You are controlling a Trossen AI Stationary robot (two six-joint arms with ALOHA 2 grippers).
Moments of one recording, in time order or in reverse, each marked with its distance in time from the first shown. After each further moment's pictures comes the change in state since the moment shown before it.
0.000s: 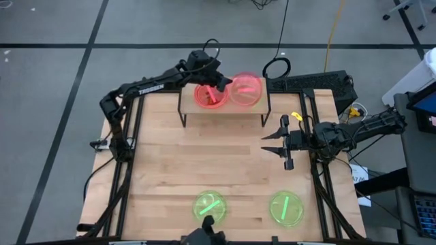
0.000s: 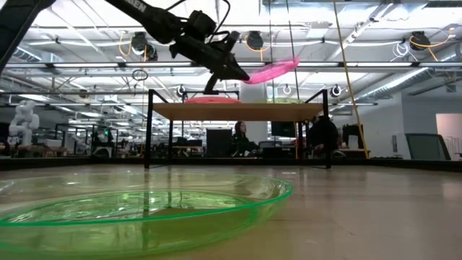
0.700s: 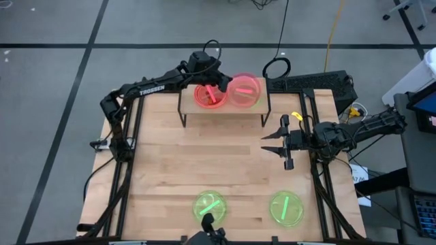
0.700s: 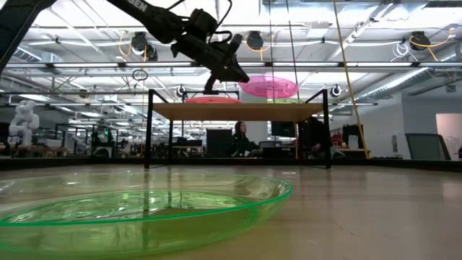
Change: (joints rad) left arm -0.016 0.002 0.000 0.020 -0.119 0.054; right arm 0.000 0.000 0.000 0.008 0.002 0.008
